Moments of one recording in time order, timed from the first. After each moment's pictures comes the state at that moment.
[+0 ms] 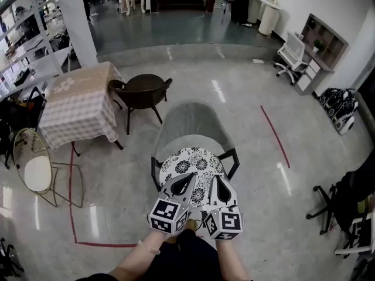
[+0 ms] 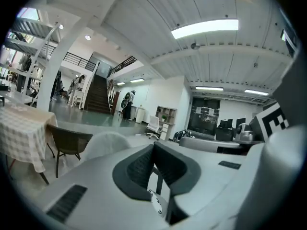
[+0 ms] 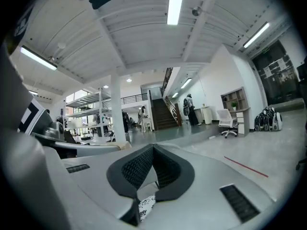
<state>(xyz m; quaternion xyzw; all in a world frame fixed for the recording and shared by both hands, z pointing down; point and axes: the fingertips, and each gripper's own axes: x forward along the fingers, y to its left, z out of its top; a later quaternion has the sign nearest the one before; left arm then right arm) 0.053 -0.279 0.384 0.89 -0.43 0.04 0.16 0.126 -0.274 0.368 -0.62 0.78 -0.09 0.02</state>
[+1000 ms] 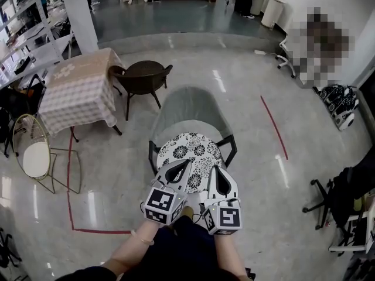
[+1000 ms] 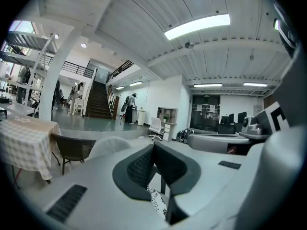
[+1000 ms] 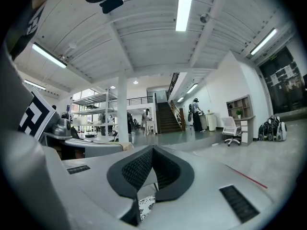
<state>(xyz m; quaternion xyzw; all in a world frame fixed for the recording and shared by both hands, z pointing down) 0.048 -0.258 0.369 0.88 -0.45 0.05 0.12 0.126 -0.242 0.347 -0.60 0.80 -0.05 0.02</state>
